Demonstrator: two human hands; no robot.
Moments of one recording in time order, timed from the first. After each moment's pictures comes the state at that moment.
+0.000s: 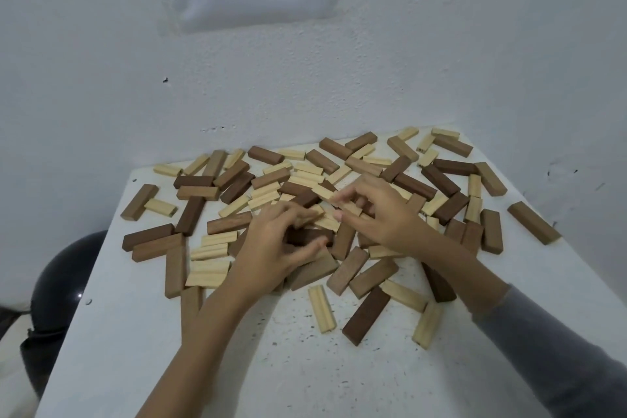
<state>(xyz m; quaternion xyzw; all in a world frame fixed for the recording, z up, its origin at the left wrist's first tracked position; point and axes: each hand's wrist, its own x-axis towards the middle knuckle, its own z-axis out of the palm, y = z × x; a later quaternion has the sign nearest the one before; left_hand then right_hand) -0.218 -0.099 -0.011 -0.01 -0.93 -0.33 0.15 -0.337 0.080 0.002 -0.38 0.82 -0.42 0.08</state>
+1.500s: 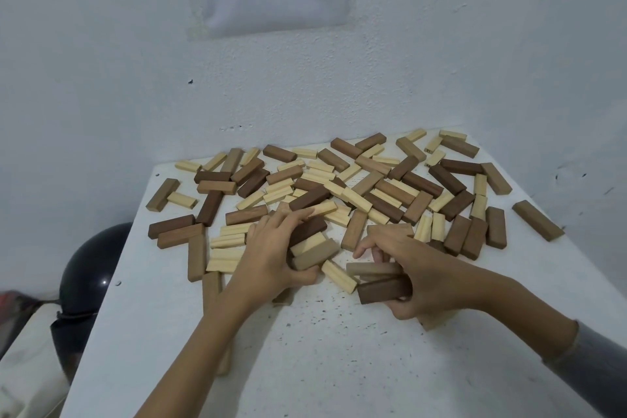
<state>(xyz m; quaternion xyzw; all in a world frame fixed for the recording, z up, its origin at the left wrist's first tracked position) -0.186 -0.102 -0.009 0.03 -0.95 -0.29 0.09 -0.291 0.138 0.005 -0.55 0.78 -0.25 0.18</state>
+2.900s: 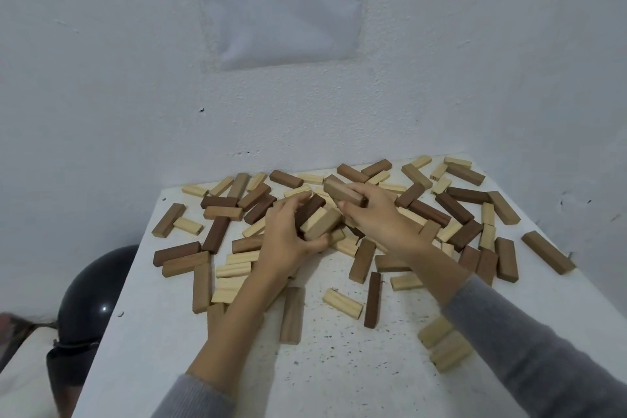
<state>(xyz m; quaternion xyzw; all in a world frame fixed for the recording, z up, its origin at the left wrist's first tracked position) -0.252 -0.118 -0.013 0.11 -0.89 -0.41 0.19 -0.347 0.031 0.018 -0.23 0.79 -0.55 0.15</state>
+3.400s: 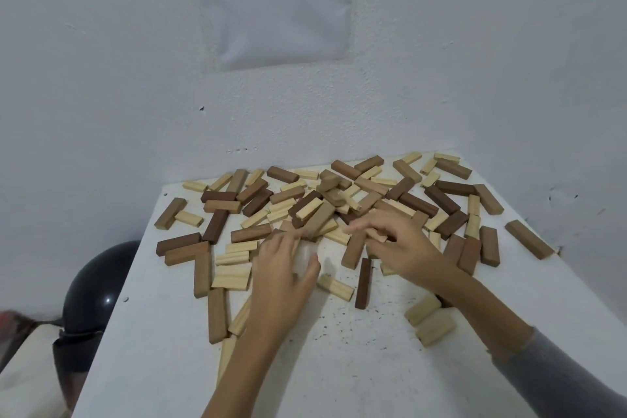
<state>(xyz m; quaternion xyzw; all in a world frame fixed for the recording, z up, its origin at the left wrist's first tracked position) -0.176 -0.066 -0.007 0.14 -0.89 -0.36 0.23 -0.298 0.102 0.021 -0.36 0.79 -0.48 0.14</state>
